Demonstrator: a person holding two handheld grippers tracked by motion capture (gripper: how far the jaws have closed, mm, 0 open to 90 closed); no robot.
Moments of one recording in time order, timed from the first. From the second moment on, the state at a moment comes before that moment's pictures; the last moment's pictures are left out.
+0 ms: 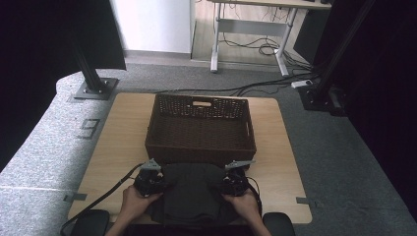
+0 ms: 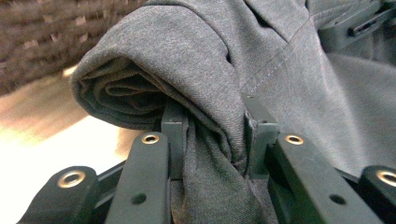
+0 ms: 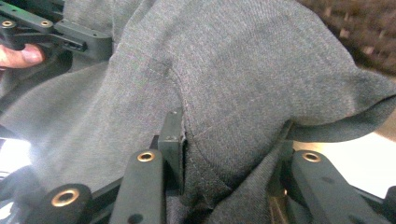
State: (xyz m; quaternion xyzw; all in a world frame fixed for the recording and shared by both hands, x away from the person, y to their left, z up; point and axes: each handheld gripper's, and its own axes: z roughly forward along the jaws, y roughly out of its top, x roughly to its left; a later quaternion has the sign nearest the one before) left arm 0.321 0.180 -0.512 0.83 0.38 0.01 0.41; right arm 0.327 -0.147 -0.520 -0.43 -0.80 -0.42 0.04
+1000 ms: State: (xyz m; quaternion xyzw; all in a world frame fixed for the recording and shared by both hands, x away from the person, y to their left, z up) left arm 0.328 0.179 -0.397 0.81 0.32 0.08 0.49; right arm 0.321 -0.160 -0.400 -0.36 -0.79 -0.49 -0.07
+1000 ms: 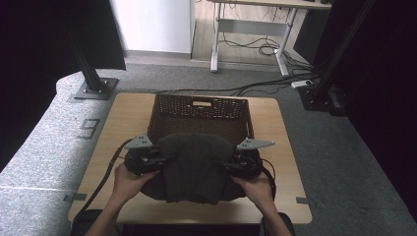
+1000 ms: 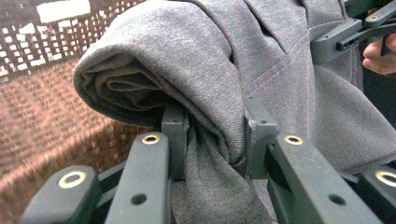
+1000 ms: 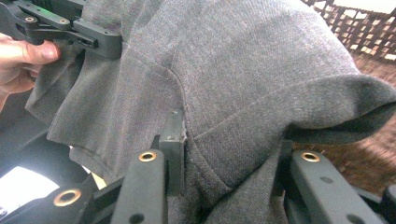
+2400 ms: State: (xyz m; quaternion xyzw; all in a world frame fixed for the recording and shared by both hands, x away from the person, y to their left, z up) left arm 0.443 0.161 -0.319 0.80 0.31 0.16 0.49; right arm 0.437 -0.161 -0.329 -0.37 -0.77 -0.50 -0.15
